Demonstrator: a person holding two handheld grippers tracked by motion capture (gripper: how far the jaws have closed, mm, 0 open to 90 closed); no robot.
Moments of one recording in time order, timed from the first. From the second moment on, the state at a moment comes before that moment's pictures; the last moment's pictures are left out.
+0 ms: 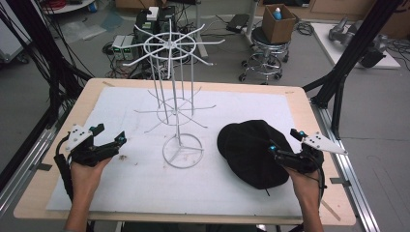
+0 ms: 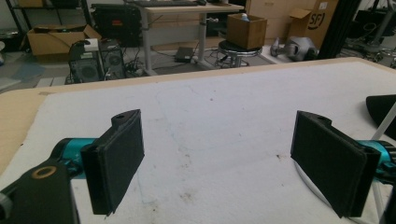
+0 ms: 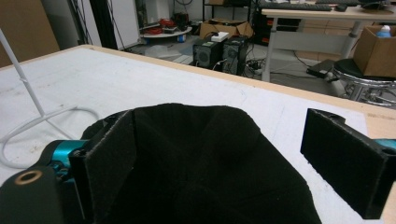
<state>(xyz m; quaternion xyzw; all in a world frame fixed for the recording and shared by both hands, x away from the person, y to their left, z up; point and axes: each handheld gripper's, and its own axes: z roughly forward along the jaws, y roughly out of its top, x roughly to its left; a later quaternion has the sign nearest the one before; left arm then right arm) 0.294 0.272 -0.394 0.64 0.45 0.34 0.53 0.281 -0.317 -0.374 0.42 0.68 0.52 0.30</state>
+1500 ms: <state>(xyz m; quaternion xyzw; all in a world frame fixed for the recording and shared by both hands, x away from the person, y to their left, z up) 0.292 0.274 -0.400 0.64 0.45 0.33 0.52 0.303 -0.284 -0.397 0.41 0.75 0.46 0.26</state>
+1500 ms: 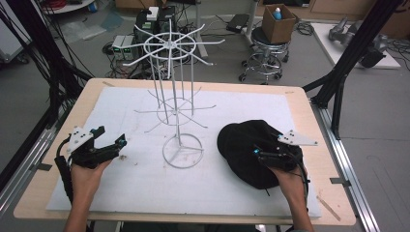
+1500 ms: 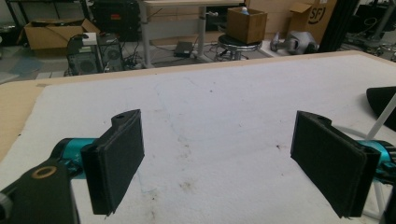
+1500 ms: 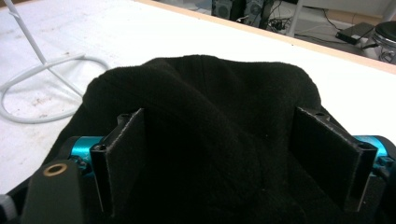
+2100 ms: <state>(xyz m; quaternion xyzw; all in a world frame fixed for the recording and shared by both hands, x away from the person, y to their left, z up) 0.292 0.274 -0.401 0.64 0.45 0.33 0.52 0.305 -0.289 -0.405 0.42 0.75 0.45 0.25</state>
